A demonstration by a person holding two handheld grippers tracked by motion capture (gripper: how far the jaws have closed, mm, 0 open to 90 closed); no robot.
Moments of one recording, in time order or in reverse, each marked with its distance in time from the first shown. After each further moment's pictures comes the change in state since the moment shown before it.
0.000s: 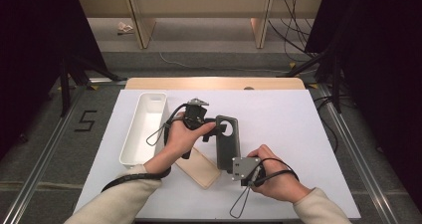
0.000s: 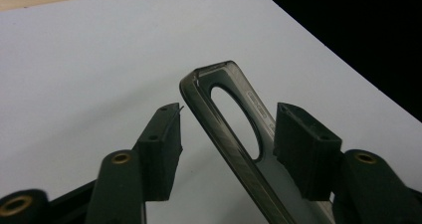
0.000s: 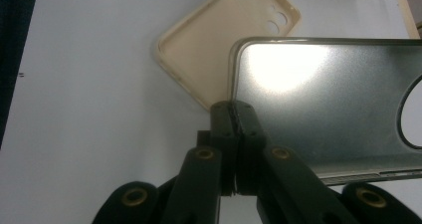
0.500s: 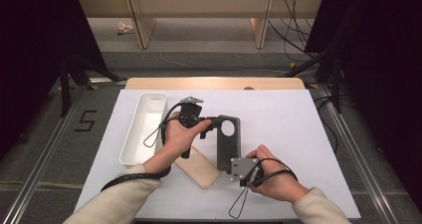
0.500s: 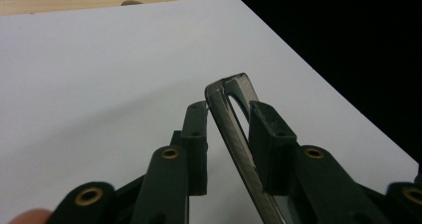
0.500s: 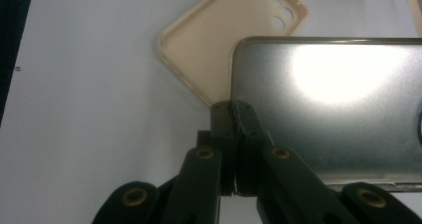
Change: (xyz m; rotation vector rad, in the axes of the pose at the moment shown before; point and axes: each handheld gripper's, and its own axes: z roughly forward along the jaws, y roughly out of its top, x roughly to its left) left arm 0.004 0.000 -0.010 -0.069 -0.044 -0.076; right arm 0.000 0.000 0.006 0.011 0.005 -0.015
